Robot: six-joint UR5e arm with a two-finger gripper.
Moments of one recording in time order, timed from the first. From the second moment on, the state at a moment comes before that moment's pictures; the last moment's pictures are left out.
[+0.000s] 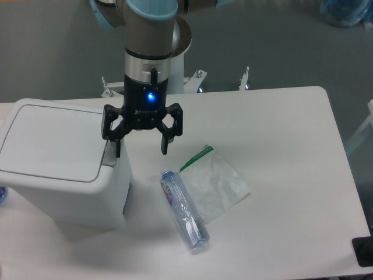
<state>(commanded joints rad) 2.32 -1.66 -1.64 -0.98 1.29 0.01</state>
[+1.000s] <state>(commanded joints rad) 2.36 -1.65 -1.56 -0.98 1.25 0.02</state>
